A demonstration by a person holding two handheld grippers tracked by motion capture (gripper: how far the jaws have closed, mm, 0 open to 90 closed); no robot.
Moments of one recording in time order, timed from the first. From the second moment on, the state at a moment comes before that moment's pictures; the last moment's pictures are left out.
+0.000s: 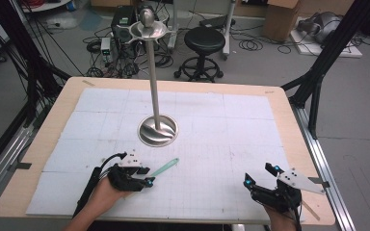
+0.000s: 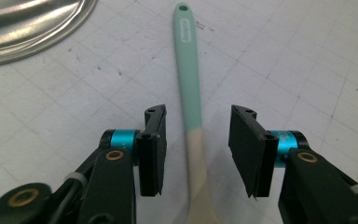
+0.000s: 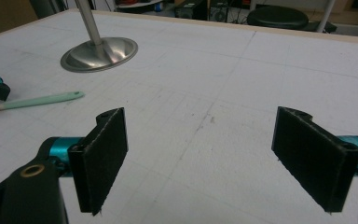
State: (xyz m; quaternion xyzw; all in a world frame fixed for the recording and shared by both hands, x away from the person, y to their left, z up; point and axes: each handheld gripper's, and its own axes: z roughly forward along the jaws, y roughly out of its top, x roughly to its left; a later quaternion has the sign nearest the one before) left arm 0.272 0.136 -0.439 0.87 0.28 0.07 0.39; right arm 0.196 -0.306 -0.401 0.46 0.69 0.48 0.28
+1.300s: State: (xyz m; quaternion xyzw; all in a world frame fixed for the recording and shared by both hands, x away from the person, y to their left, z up) left arm 0.270 0.139 -0.424 0.86 0.29 0.07 0.42; right arm 0.196 -0.305 -0.402 0.47 0.69 0.49 0.25
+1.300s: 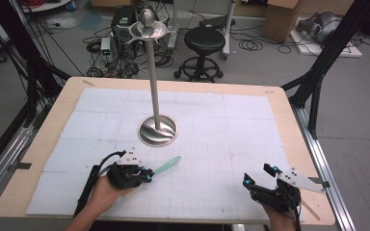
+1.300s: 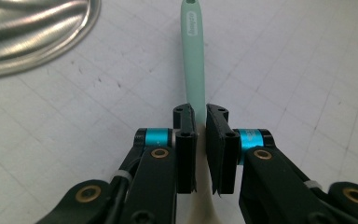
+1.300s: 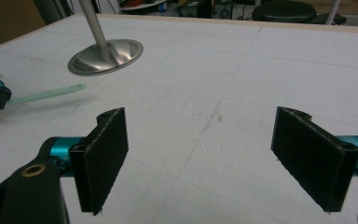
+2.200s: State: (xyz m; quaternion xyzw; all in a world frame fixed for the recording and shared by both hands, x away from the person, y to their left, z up) left arm 0.247 0.149 -0.387 0.77 0.25 0.13 0.57; right arm 0.227 -0.208 -0.385 0.38 0.71 0.58 0.15
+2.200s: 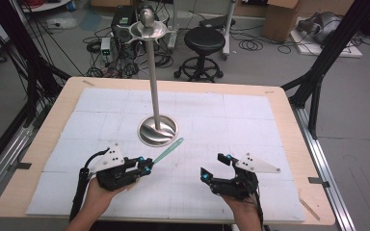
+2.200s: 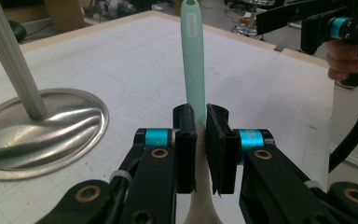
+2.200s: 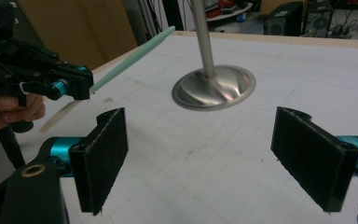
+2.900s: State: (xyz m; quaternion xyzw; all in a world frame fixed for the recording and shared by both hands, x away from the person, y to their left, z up) left arm 0.231 0.132 -0.380 0.75 0.20 0.14 0.62; right arm 0.244 -0.163 -0.356 0.32 0.70 0.64 0.09
